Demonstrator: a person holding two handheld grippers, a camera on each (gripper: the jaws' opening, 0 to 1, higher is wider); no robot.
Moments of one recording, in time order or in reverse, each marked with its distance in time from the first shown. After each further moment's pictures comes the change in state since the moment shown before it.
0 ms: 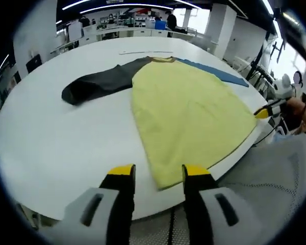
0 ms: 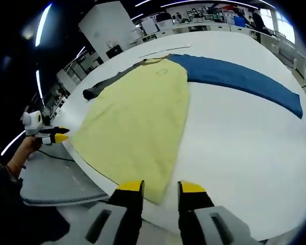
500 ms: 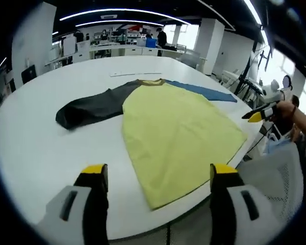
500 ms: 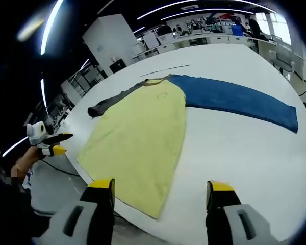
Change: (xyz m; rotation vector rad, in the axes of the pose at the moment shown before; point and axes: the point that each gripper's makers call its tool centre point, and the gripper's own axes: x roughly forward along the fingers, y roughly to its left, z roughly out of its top) left arm -0.005 -0.013 0.037 0.042 -0.153 -0.087; right arm -0.019 -0.010 0.041 -0.008 -0.115 0.008
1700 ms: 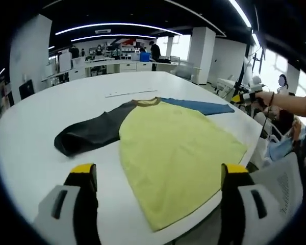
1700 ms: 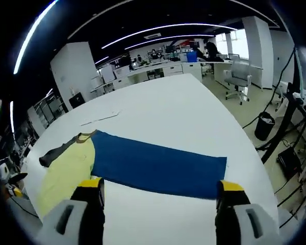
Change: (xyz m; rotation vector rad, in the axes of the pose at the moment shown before) left arm 0.009 0.000 0.041 0.063 -0.099 0.002; right arm -0.042 -0.188 0.108 0.121 -0.258 -0.369
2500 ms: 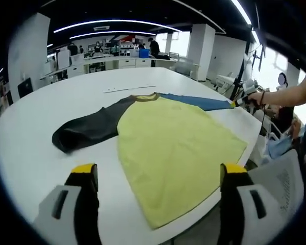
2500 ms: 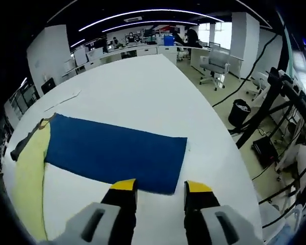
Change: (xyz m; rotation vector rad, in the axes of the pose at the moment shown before) left arm 0.001 -0.004 -0.007 -0.006 0.030 -0.010; right arm 0.019 -0.071 -0.041 -0.002 0.163 -0.253
